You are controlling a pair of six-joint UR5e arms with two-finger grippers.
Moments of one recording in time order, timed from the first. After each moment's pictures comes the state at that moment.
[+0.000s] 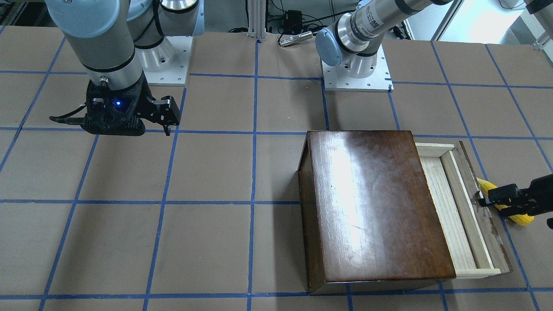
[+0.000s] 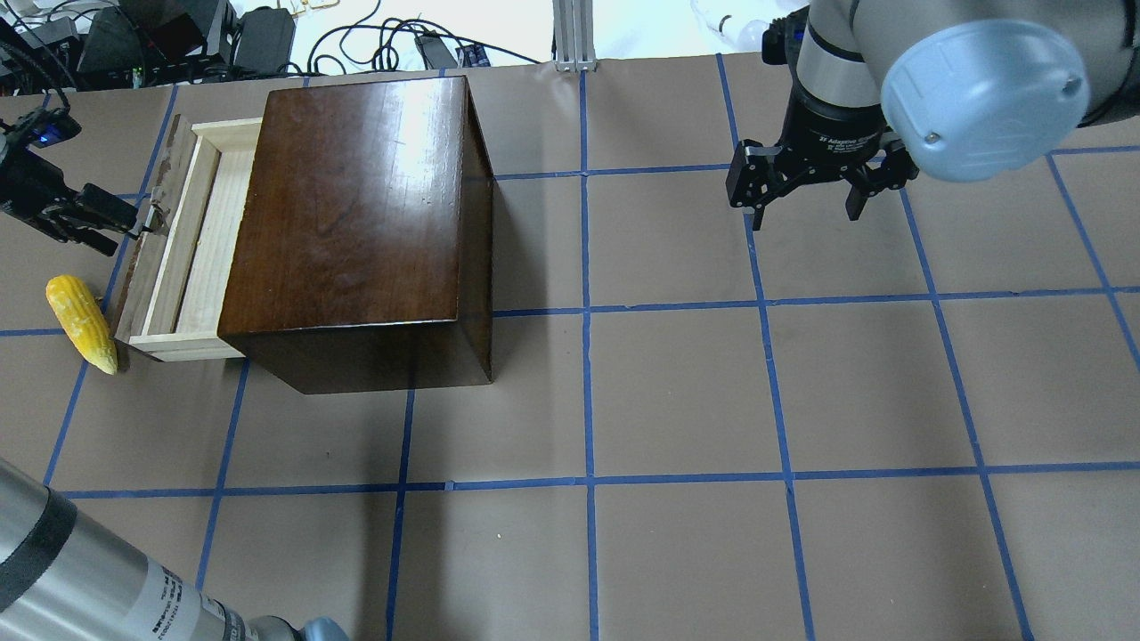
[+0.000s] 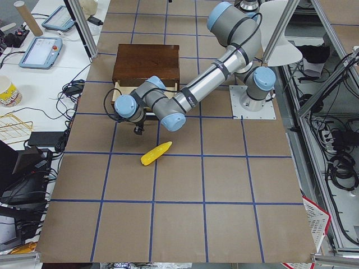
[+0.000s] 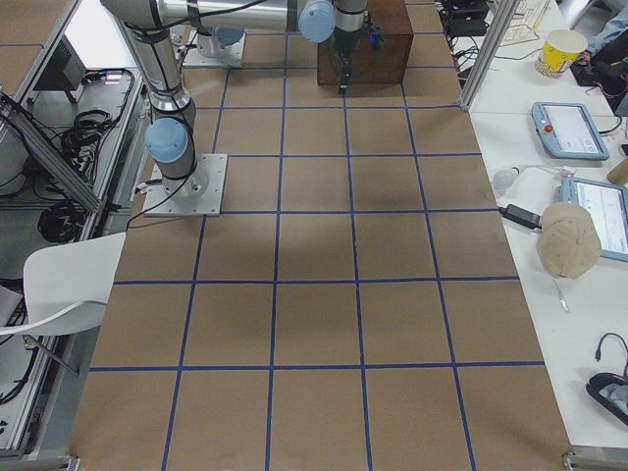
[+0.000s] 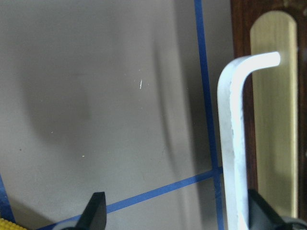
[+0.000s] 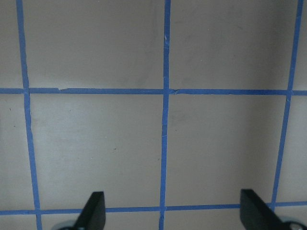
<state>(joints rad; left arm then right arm) -0.92 -2.14 -1.34 -1.51 1.33 0.83 1.65 -1.48 1.58 -1.63 -1.64 0.06</state>
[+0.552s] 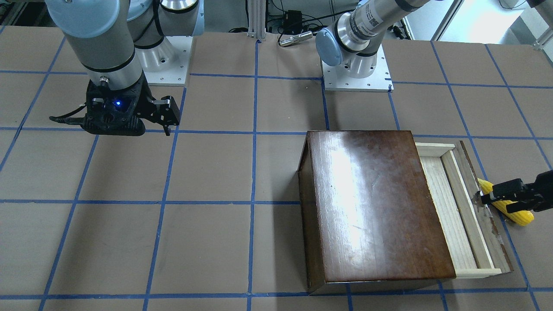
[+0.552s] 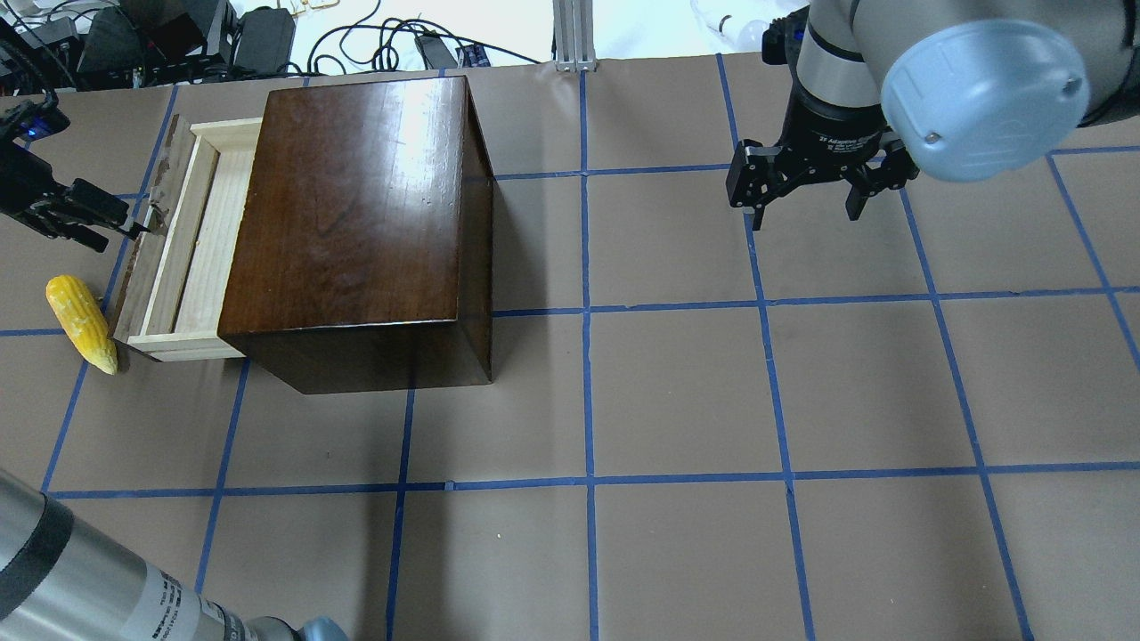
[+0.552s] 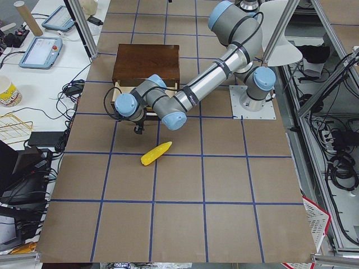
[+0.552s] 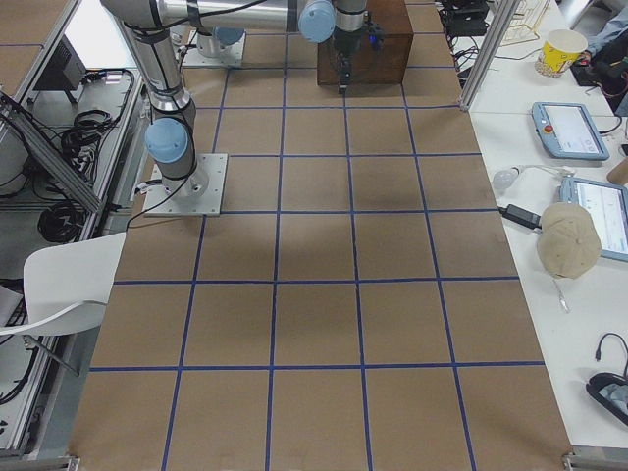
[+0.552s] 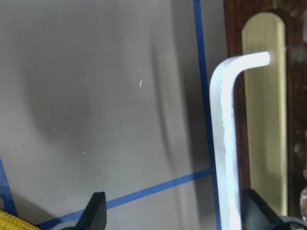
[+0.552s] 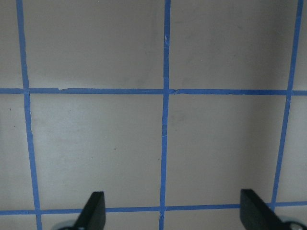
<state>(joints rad) -0.91 -2.10 -1.34 -1.53 1.33 0.82 1.65 -1.48 1.58 -1.63 -1.64 0.06</state>
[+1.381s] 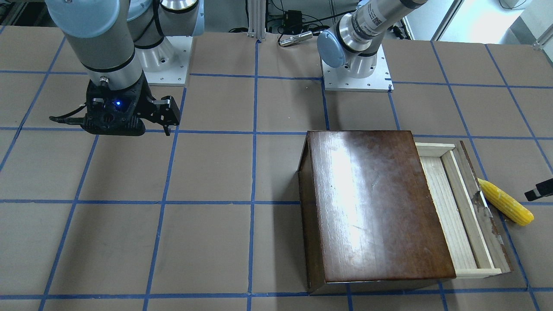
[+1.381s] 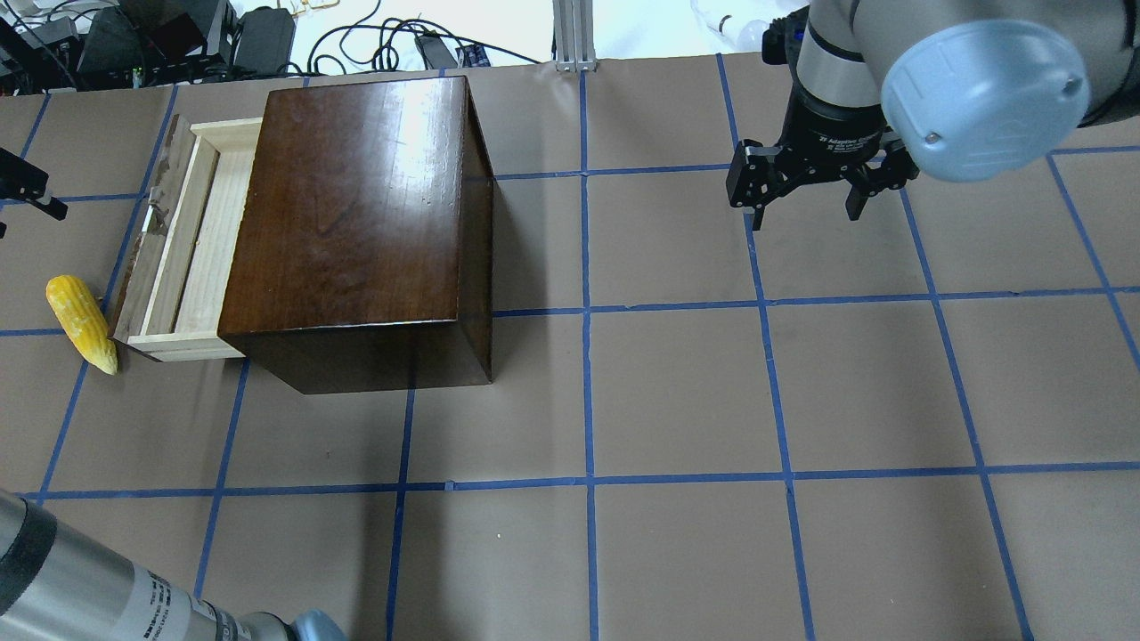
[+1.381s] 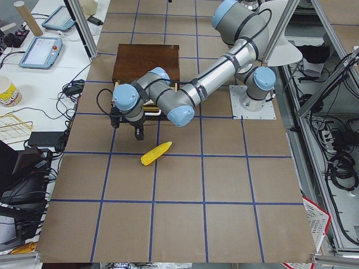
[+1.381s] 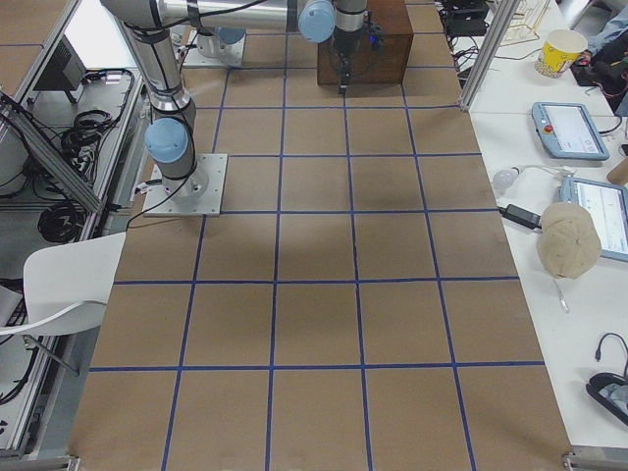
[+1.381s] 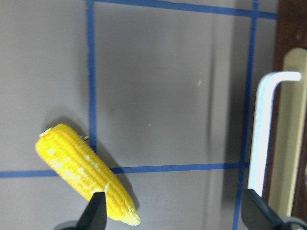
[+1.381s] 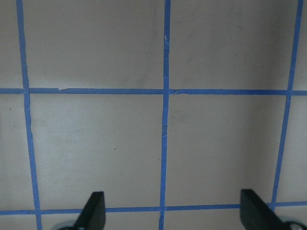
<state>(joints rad) -0.87 -2.09 -1.25 -1.51 1.45 0.54 1.65 -1.48 1.58 -1.63 -1.64 0.06</state>
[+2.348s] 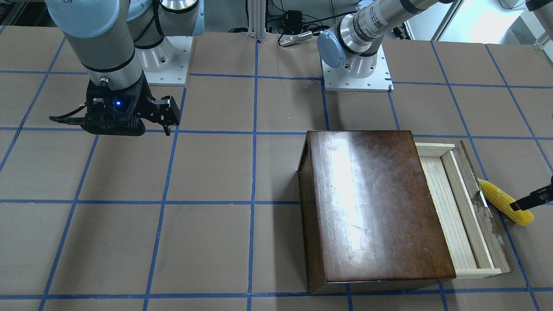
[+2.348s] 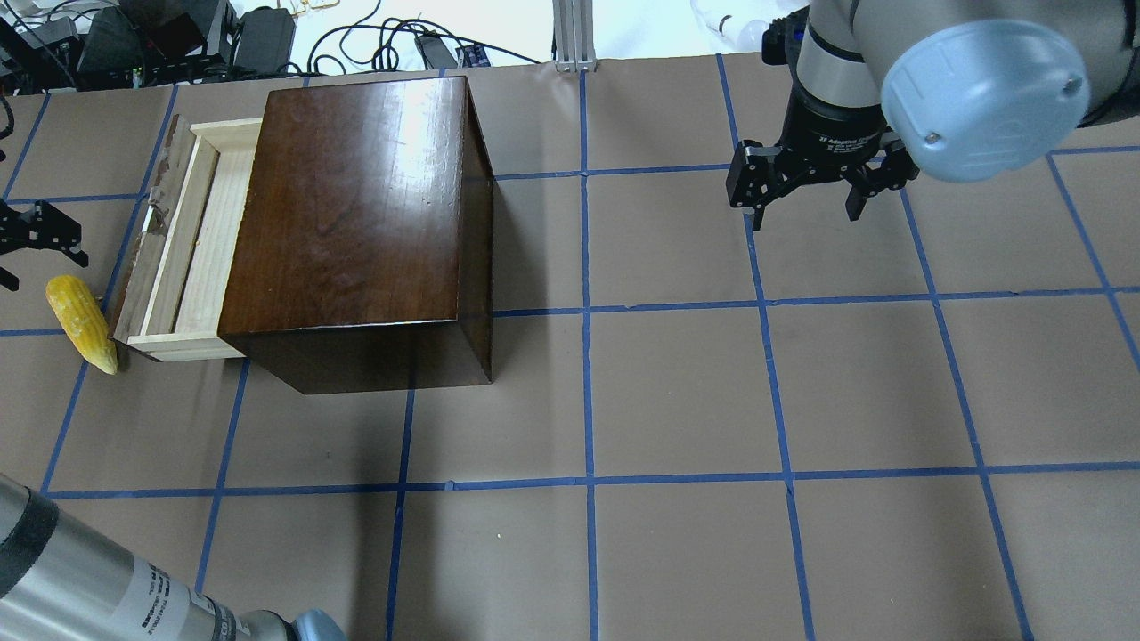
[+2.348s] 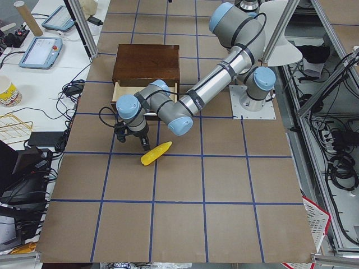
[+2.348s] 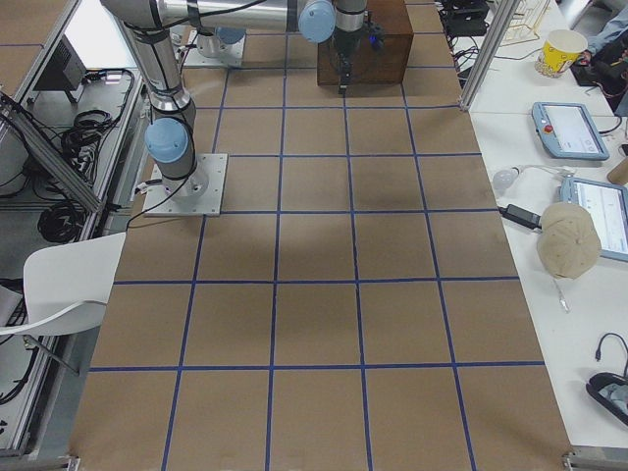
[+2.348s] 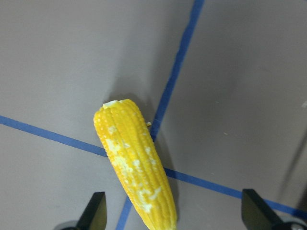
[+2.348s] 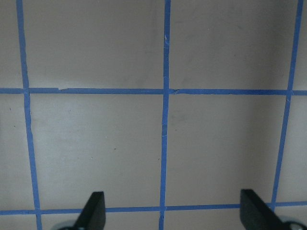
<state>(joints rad) -0.87 -2.13 -1.43 -1.21 1.61 0.32 1.65 -1.48 1.58 -1.63 -1.64 0.06</state>
